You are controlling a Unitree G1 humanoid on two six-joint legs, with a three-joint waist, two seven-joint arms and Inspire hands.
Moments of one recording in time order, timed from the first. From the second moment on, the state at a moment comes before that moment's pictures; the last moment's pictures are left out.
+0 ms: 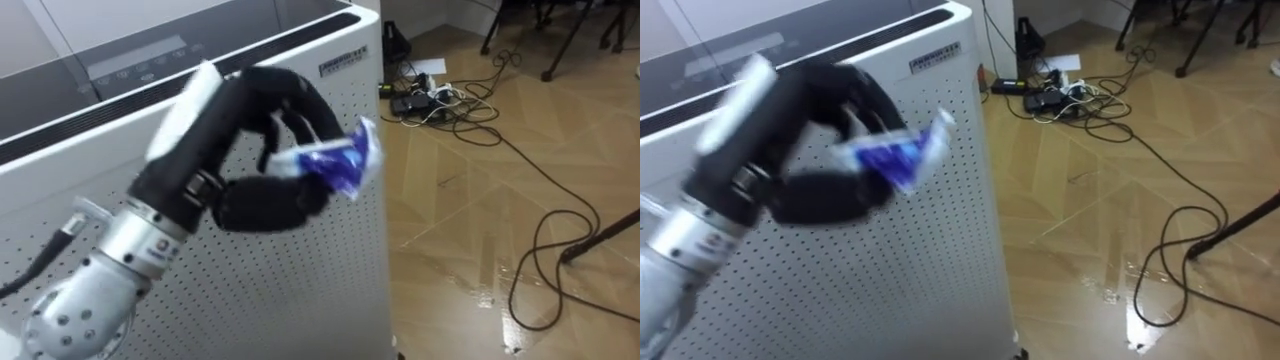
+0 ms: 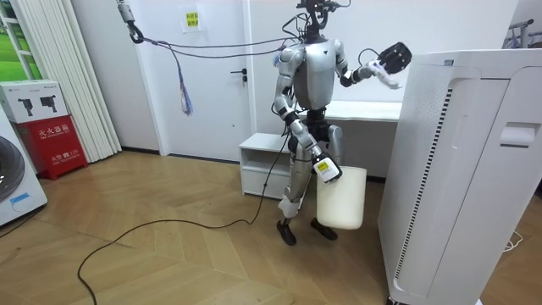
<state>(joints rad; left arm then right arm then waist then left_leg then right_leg) -0.14 0.48 -0.13 -0.43 -0.01 -0.07 -0.28 0.09 -0.37 0.26 0.58 -0.15 0.06 0.23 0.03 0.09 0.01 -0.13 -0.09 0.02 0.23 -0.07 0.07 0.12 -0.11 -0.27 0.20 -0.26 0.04</state>
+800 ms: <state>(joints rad) -0.01 0.42 -0.21 -0.06 0.04 -0.09 -0.48 -0.20 -0.34 0.31 0.82 0.00 0.03 0.21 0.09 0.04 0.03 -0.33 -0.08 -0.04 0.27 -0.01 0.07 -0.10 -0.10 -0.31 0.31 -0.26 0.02</state>
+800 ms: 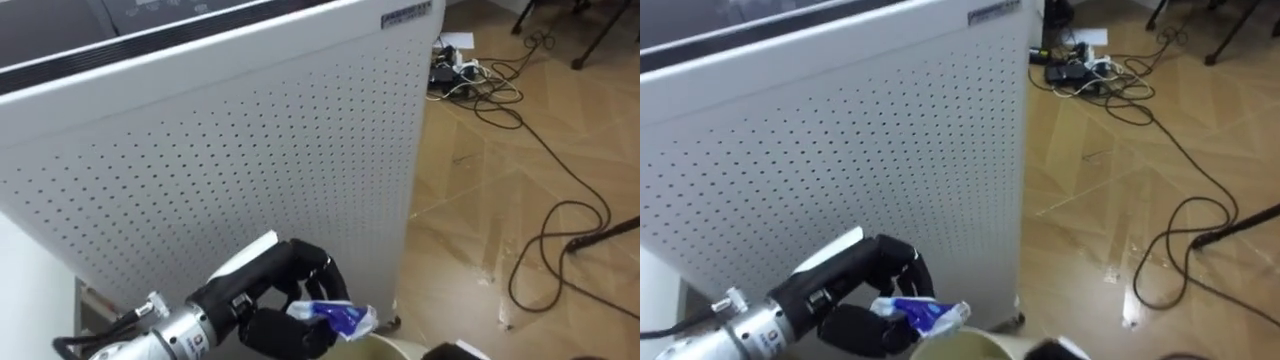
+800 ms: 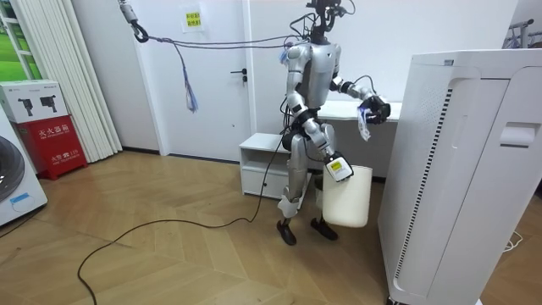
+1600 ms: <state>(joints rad) -0.15 0.33 -0.44 0.42 0.08 -0.16 -0.33 -0.35 -0.30 0.36 1.01 0.08 -0.06 0.08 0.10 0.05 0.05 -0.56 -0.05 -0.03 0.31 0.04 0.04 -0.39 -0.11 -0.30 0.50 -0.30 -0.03</state>
